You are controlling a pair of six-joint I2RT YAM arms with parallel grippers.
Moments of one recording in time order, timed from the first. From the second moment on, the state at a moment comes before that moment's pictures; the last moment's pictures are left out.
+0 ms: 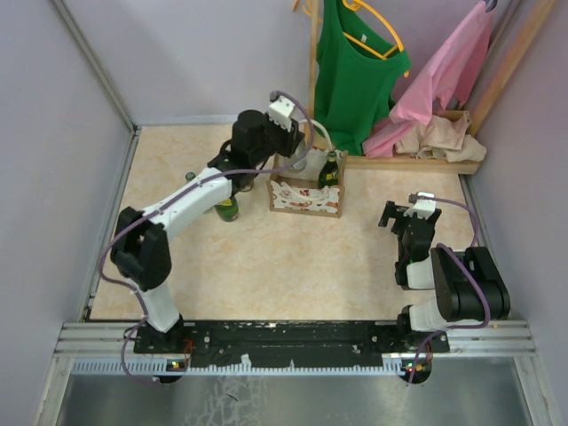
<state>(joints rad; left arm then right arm) -0.62 1.85 1.52 0.15 0.07 0.06 0.02 1.44 0.15 1.16 0.20 0.05</state>
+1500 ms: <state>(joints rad) -0.63 1.17 0.81 0.16 -0.22 -0.01 0.02 1.44 0.15 1.16 0.20 0.05</state>
